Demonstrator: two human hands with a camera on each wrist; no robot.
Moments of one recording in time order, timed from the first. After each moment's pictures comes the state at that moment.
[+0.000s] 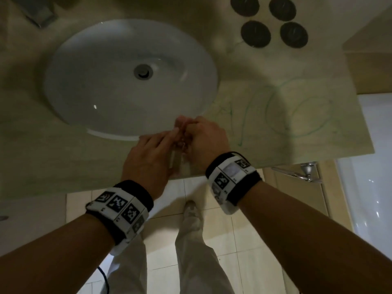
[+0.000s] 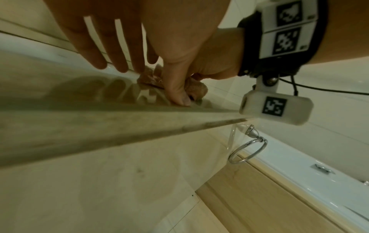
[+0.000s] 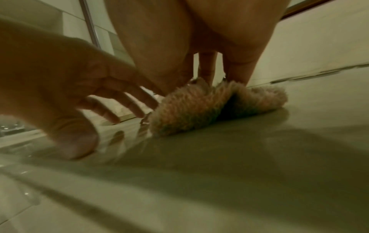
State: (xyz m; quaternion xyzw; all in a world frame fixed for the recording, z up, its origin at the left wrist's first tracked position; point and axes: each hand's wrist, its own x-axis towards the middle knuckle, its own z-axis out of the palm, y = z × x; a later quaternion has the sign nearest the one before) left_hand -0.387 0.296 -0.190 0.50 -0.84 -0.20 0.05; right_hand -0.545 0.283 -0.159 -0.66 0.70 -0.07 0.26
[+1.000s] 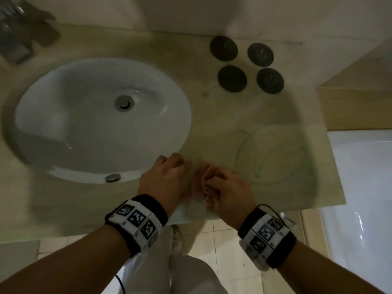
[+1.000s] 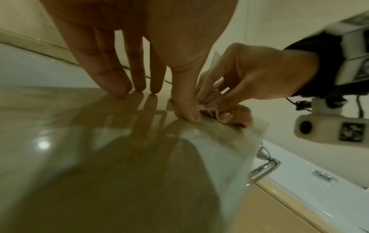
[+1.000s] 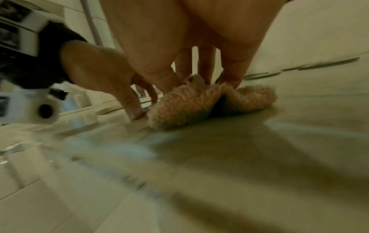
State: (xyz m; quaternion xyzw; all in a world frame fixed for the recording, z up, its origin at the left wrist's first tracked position) left_hand -0.507 0.250 -0.168 0.50 -0.84 -0.21 -0.07; right_hand -0.684 0.308 -0.167 -0.70 0.66 -0.10 0.25
